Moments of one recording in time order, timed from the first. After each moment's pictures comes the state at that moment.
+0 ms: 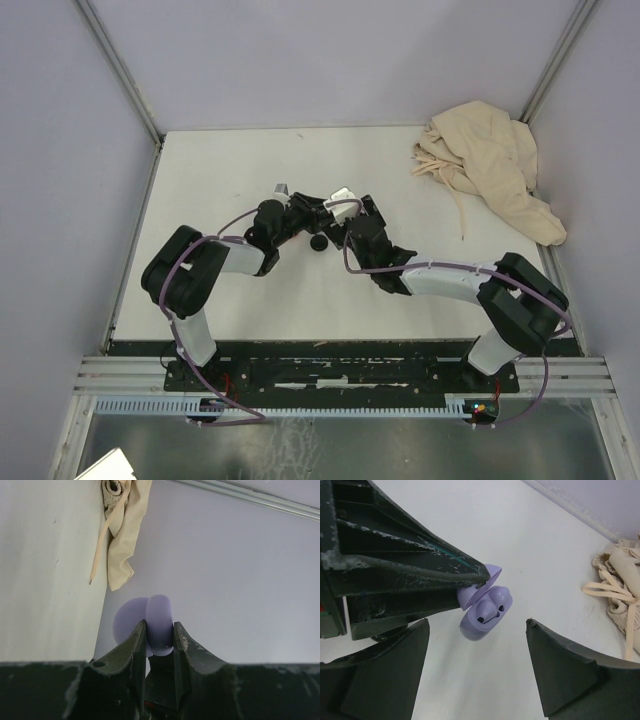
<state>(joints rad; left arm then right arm) -0.52 1.81 0.74 0.98 0.30 -1.72 0.87 1.57 0.82 0.45 0.54 -0.19</state>
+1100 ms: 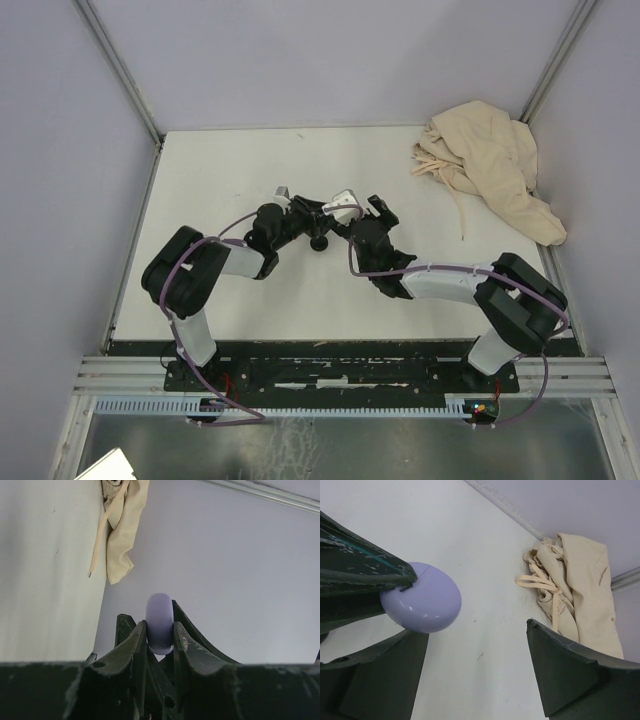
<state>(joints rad) -0.52 1.81 0.71 1.02 0.33 -1.72 0.88 1.60 0.79 0.59 0.78 -0.43</state>
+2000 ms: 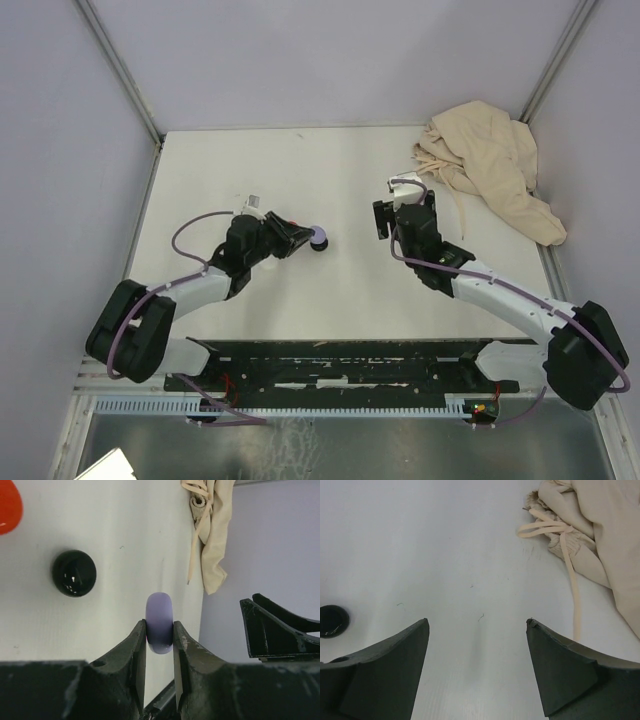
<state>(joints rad) -0.45 1.39 0.52 0.54 0.24 -1.22 0.69 1.21 0.76 0.08 0.61 0.04</state>
